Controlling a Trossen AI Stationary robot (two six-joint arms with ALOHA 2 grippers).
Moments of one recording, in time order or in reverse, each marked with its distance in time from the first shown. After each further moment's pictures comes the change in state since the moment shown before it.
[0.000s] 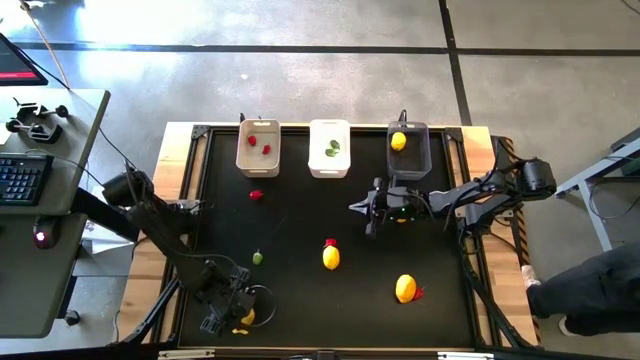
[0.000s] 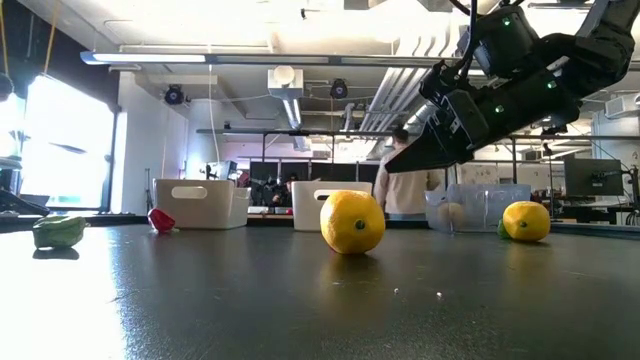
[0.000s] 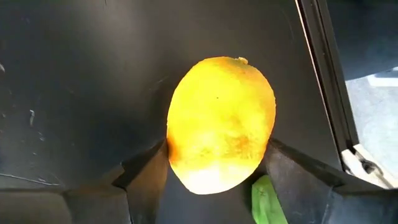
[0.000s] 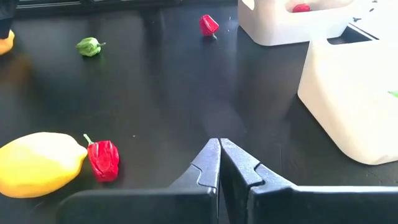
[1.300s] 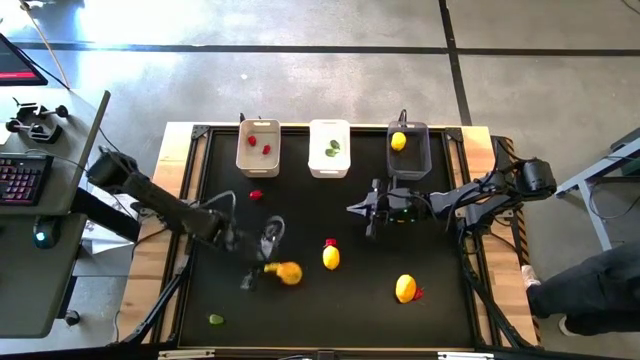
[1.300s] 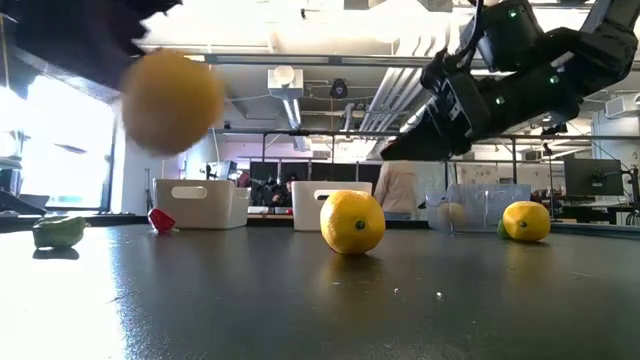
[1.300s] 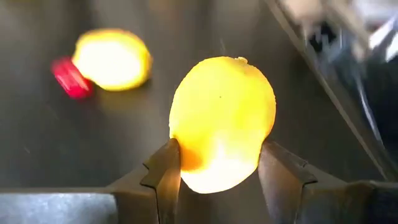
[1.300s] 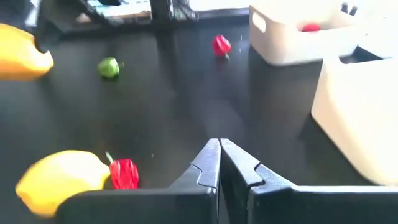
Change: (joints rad) left arm 0.408 -0.274 -0.296 0.602 -0.089 0.310; right arm 0.022 0.000 0.000 0.068 -0.016 0.012
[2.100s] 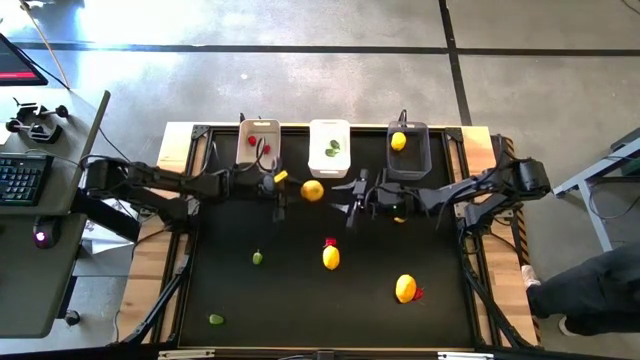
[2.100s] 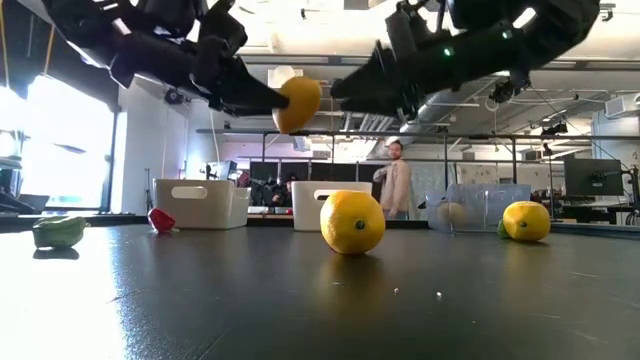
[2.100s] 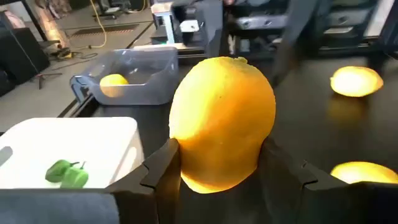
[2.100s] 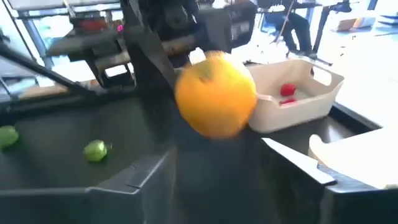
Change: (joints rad) left arm 0.587 -0.041 -0.115 0.477 0.059 0.315; right arm 0.026 0.051 0.252 -0.057 0.147 0.033
